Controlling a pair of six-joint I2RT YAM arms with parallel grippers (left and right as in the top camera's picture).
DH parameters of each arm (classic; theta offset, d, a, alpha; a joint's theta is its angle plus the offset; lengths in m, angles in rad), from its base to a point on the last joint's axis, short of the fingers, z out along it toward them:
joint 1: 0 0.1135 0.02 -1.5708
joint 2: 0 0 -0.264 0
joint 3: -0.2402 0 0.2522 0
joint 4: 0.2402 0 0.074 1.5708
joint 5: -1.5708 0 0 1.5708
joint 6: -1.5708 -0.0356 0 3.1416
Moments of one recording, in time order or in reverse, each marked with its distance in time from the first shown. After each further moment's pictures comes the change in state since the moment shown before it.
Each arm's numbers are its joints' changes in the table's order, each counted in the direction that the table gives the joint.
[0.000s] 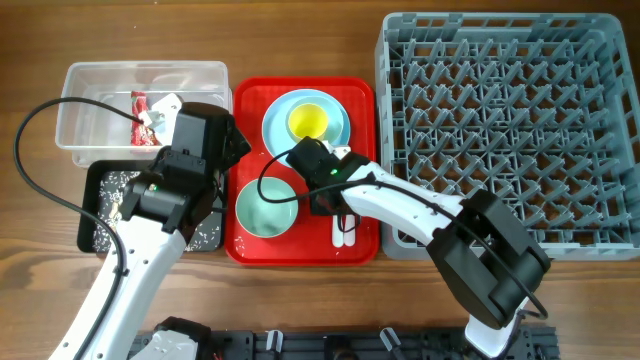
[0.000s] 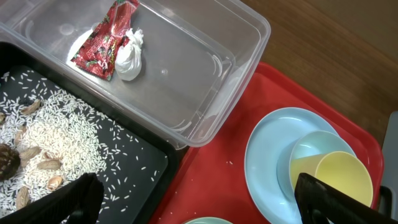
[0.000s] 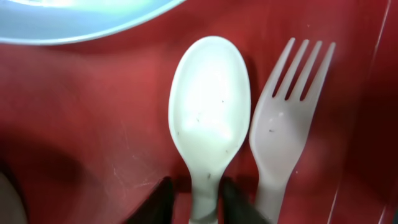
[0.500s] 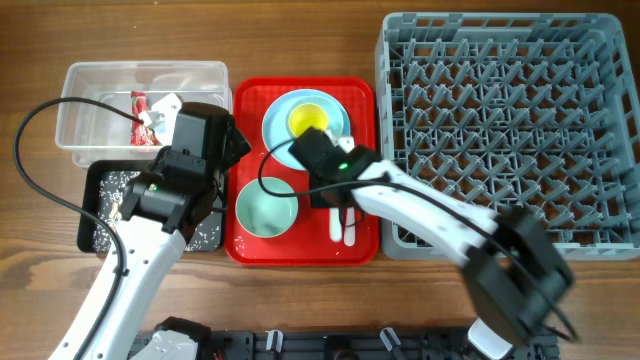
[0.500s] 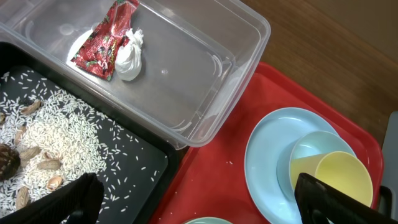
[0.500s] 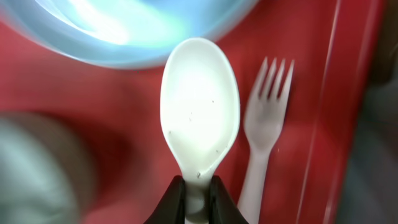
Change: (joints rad) left arm 0.000 0.000 0.000 0.000 0.000 0.000; right arm -0.012 -0.139 -0.056 0.076 0.021 0.027
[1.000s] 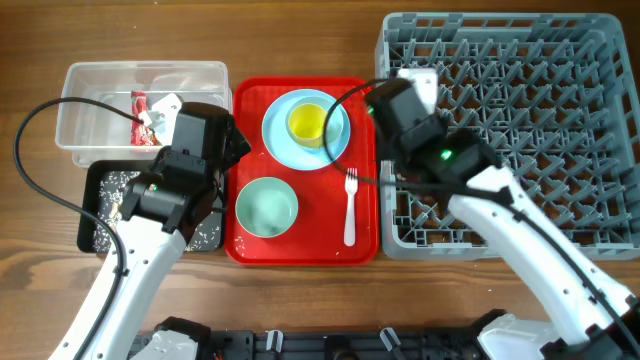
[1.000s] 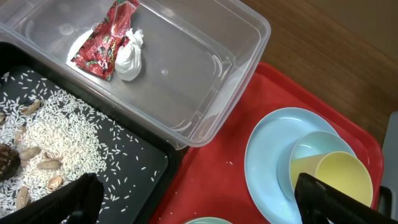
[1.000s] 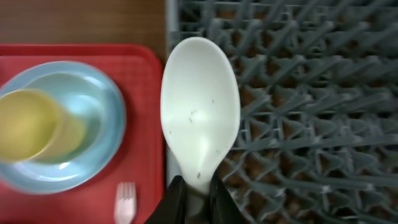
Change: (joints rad) left arm 0.000 0.000 0.000 0.000 0.000 0.000; right arm -0.231 -0.315 -0.051 0.090 -0.348 0.262
